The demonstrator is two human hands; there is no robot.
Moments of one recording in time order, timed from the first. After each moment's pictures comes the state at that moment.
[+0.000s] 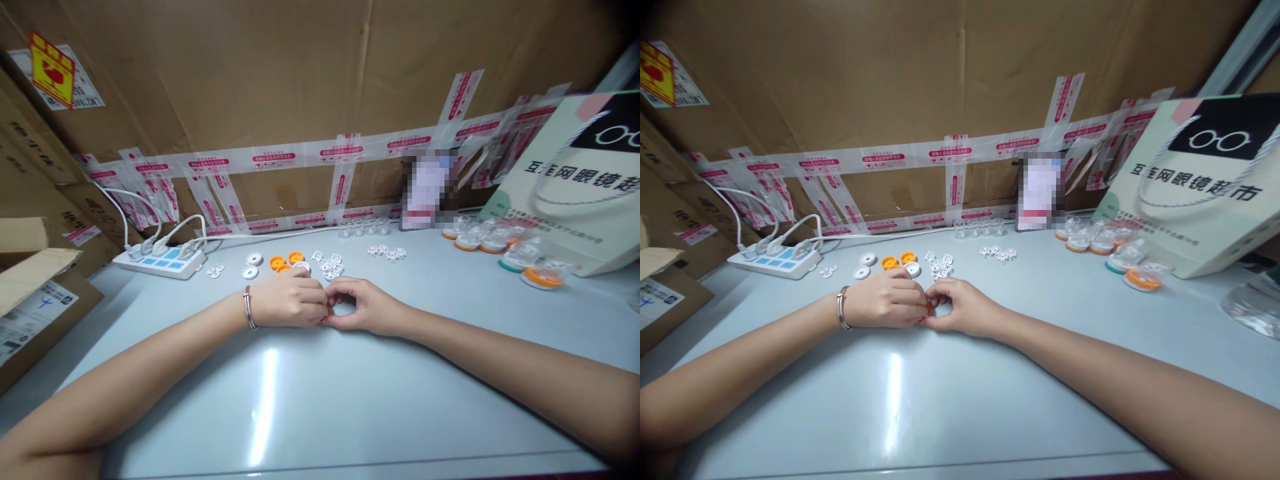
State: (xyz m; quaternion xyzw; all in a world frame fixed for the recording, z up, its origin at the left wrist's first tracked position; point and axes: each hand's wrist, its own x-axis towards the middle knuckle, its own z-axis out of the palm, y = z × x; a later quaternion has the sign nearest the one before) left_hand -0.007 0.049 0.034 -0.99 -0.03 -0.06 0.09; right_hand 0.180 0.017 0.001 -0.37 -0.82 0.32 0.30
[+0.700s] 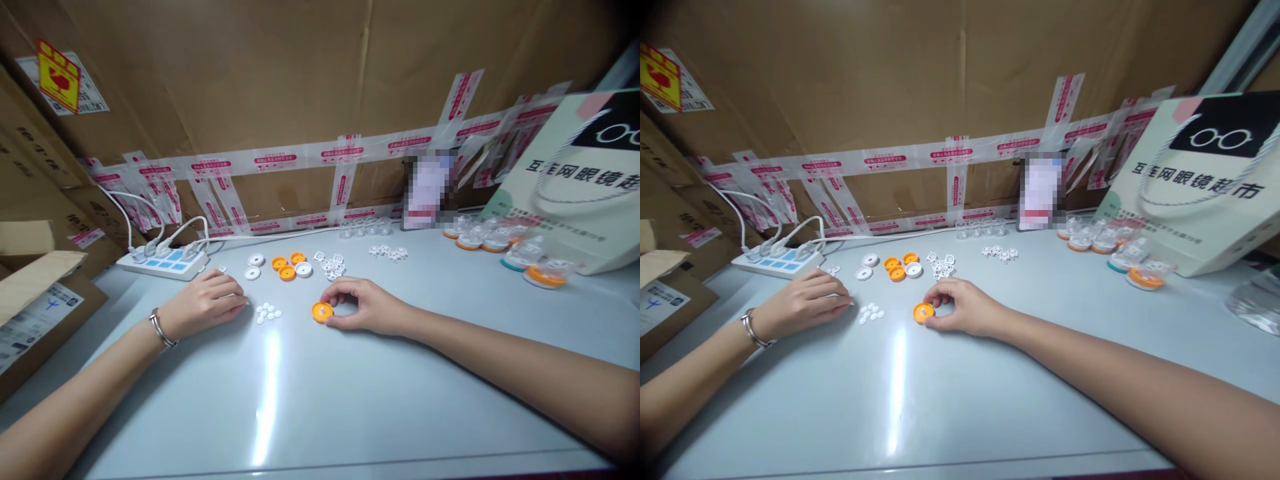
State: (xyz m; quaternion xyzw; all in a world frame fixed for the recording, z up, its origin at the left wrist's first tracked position) left_hand -0.128 0.039 0.043 -0.96 -0.17 -0.09 0.19; right_hand 0.180 0.016 0.002 -0.39 -0.81 0.34 0.28
